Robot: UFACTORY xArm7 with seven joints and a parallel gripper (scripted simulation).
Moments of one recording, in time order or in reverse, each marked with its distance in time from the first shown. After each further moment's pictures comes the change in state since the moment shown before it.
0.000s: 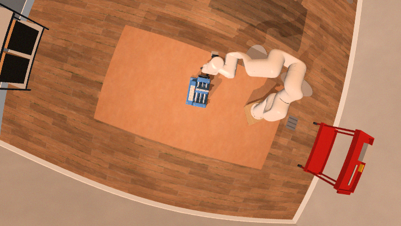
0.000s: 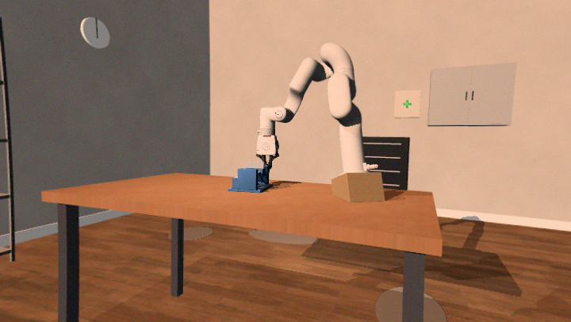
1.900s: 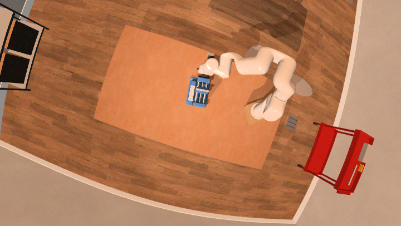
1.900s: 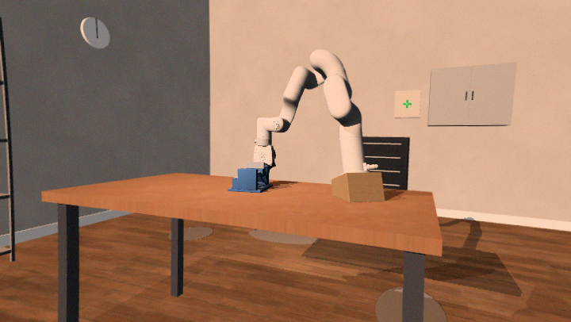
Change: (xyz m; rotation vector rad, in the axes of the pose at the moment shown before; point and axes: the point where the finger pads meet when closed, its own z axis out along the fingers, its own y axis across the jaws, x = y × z) arm 0.000 -0.017 0.050 0.001 0.001 0.000
